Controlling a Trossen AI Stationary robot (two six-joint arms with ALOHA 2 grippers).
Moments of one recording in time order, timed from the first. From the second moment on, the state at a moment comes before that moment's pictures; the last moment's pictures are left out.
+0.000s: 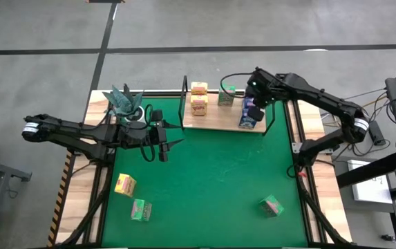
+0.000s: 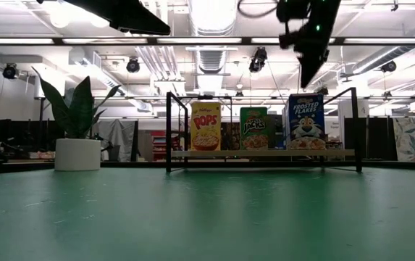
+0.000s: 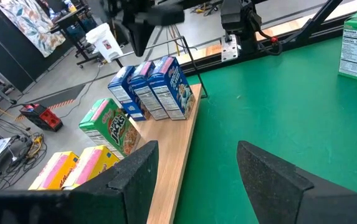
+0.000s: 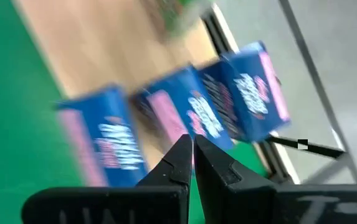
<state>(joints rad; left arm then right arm) -0.07 1.08 0.79 -0.03 -0.36 0.29 -0.57 1.38 1.37 -1.14 0.20 -0.17</state>
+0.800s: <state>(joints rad) -0.10 1.09 0.83 -0.27 -0.26 -0.19 -0.10 1.02 0.76 -0.07 0.13 -0.21</state>
